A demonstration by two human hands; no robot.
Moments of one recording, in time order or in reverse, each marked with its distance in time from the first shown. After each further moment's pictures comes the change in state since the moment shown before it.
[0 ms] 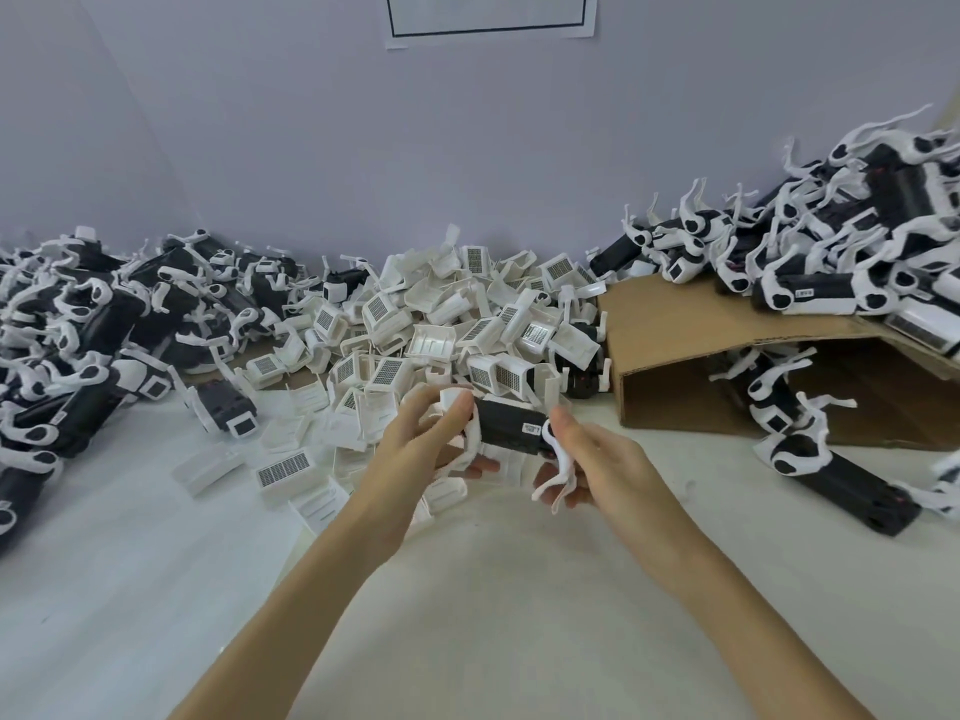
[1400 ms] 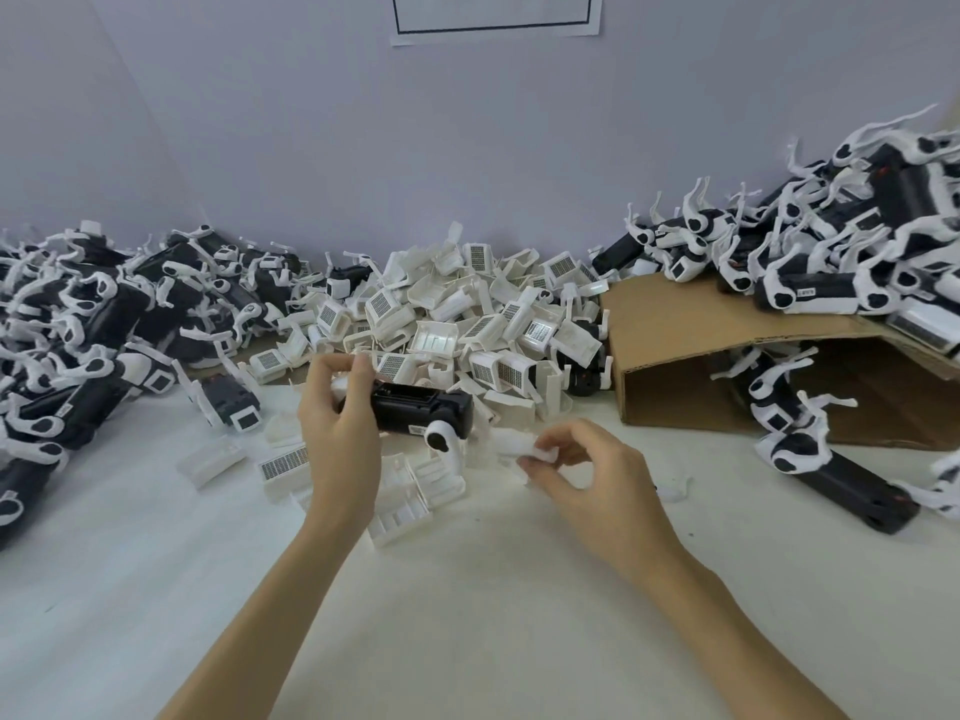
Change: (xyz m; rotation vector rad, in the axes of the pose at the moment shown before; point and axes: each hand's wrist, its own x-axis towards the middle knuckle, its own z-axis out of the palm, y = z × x) left_hand 0.007 0.012 -0.022 0.001 0.631 0.351; right_hand 0.000 0.021 0.007 -0.467 0.167 -0.420
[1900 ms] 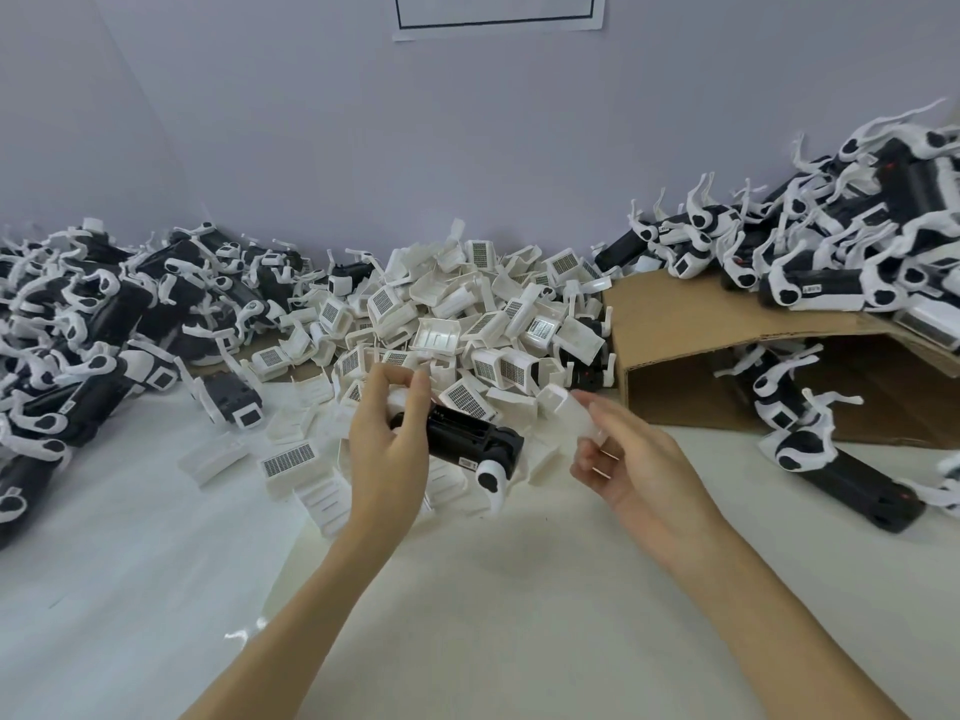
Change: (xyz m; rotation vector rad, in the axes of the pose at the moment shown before) left_hand -0.025 -0.005 0.015 0.105 -0.186 0.054; right_hand 0.018 0.002 -0.019 1.021 0.072 0.676
